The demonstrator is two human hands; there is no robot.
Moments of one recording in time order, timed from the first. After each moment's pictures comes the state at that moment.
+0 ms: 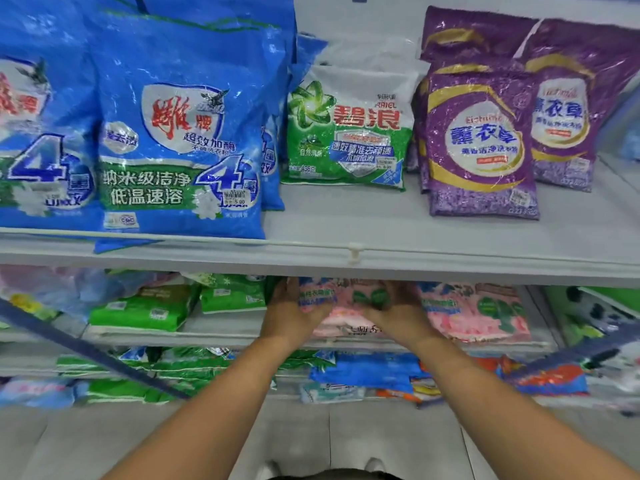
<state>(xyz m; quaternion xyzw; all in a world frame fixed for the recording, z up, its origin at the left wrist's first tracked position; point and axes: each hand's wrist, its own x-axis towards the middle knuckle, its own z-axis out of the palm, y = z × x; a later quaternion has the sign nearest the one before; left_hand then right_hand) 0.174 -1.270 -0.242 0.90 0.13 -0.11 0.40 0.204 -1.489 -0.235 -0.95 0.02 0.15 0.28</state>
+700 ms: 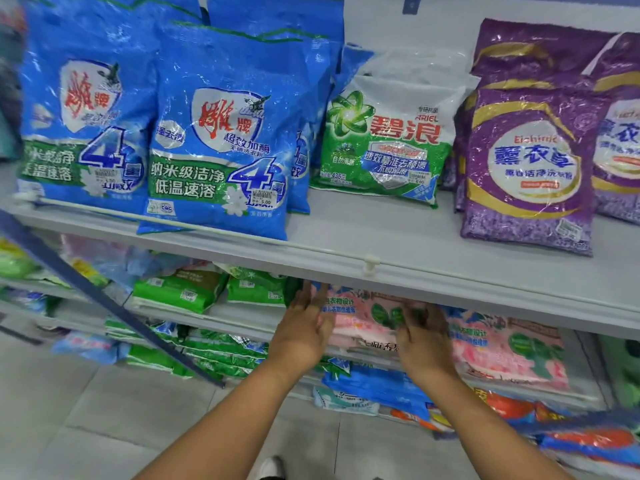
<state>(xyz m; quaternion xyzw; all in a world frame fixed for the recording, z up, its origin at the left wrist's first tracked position) 0.149 -1.278 -0.246 0.92 0.11 -0.08 0.37 0.189 -1.502 -0.243 -0.98 -0.02 0.12 0.17</state>
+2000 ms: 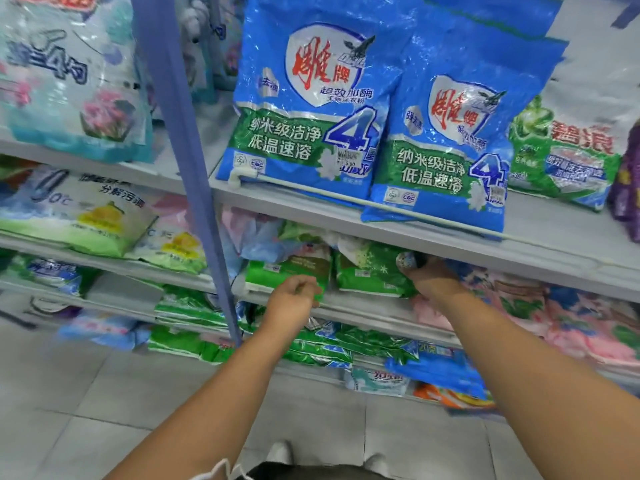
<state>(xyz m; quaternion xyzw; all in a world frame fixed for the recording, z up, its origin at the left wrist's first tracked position) 0.087 -1.007 -0.249 0.68 0.27 -0.04 0.68 0.211 -1.230 -0.206 -0.94 0.15 0.15 0.25</state>
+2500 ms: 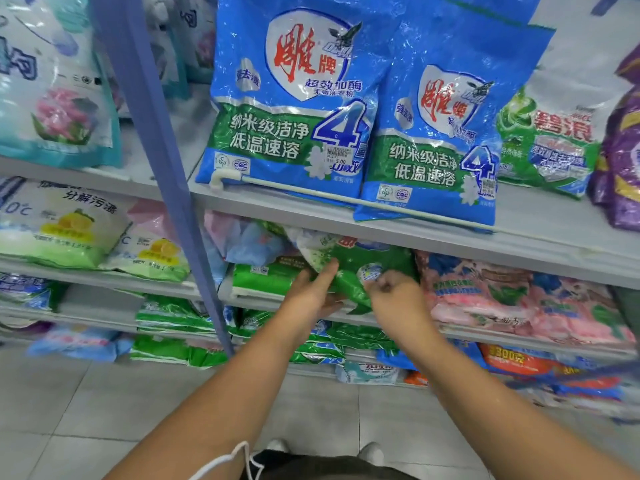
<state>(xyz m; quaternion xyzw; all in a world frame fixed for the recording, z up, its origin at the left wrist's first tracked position) 0.119 -1.032 -0.245 0.50 0.26 -0.14 0.81 0.116 -1.175 -0.182 -0.92 0.09 0.09 0.37</state>
